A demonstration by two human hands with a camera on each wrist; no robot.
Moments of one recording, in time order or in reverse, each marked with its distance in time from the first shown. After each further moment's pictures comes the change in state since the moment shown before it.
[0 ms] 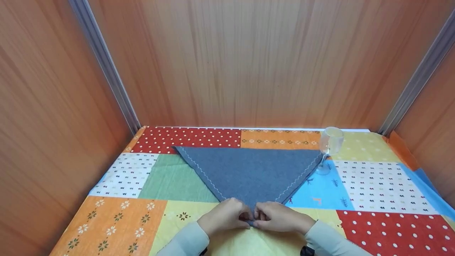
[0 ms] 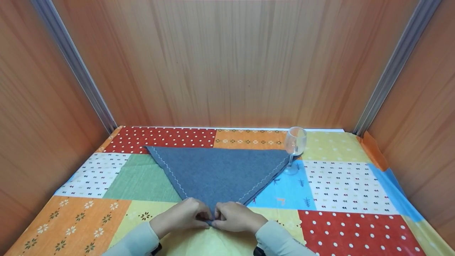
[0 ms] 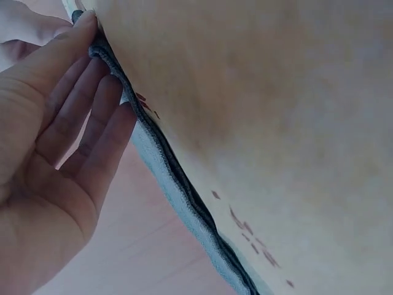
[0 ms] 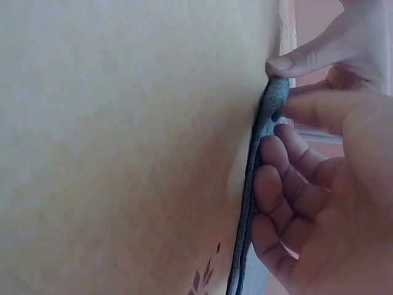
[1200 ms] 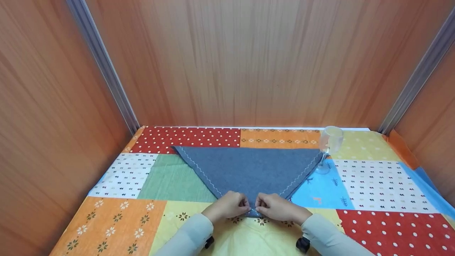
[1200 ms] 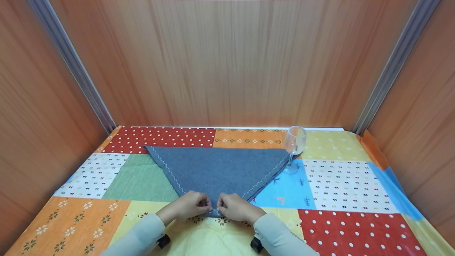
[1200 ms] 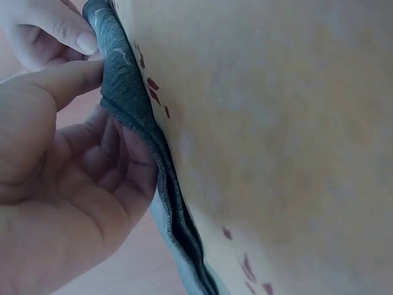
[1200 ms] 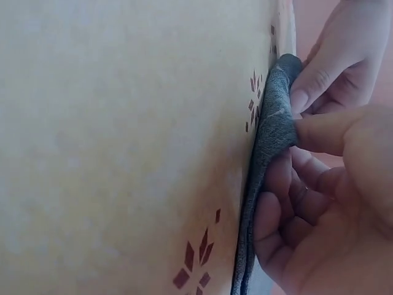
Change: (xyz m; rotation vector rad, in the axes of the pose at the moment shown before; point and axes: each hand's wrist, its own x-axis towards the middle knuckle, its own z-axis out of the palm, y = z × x) left_hand 0.022 -0.014 0.001 -0.193 -0.045 -0.433; right_hand 0.015 0.012 -0.011 0.090 0.038 0.082
